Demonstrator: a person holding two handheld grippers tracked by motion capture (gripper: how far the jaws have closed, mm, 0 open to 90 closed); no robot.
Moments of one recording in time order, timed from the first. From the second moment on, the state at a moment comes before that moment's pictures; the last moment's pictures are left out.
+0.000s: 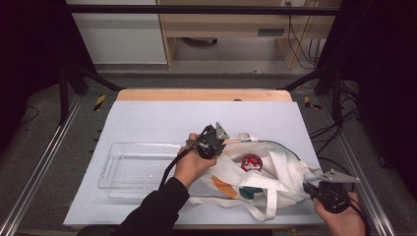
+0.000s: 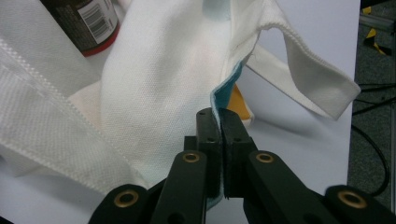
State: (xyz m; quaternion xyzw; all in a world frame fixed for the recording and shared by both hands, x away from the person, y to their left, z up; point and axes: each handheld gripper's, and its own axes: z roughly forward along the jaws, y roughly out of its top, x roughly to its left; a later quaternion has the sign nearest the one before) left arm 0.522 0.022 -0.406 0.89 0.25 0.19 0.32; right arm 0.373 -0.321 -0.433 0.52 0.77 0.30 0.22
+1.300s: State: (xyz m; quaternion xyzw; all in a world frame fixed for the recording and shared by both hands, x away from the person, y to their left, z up) left arm 0.535 -0.005 -0.393 0.90 0.21 0.16 0.36; right arm 0.407 -0.209 -0.355 0.38 0.80 0.42 0.19
